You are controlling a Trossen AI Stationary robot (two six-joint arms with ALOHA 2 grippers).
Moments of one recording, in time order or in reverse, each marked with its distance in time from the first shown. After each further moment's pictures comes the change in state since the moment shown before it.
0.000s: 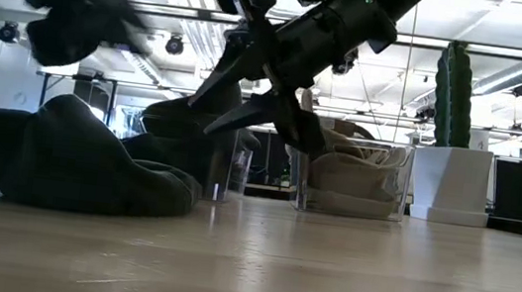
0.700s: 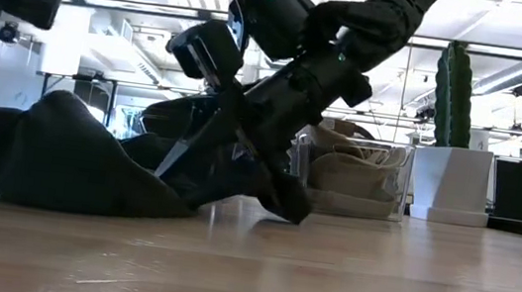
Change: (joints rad) left arm -0.056 -0.033 0.149 -0.838 0.533 -0.345; right arm 0.006 0.209 0.034 0.126 -0.128 0.109
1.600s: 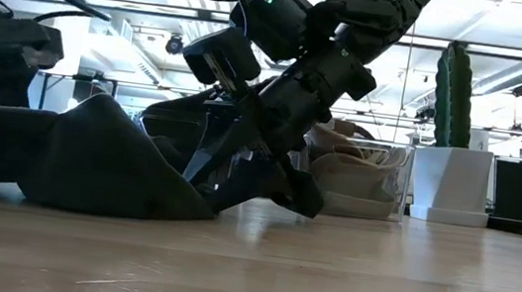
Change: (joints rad) left arm 0.023 -0.095 -0.287 0.198 -0.378 -0.179; right arm -0.006 -0.007 0.002 -0.152 -0.028 -0.105
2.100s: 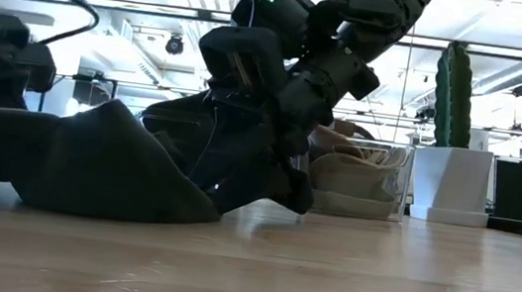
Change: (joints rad) left arm 0.002 -0.164 -0.296 0.545 0.017 0.183; right arm 0.002 -0.017 -0.003 -0.014 -0.030 -0.260
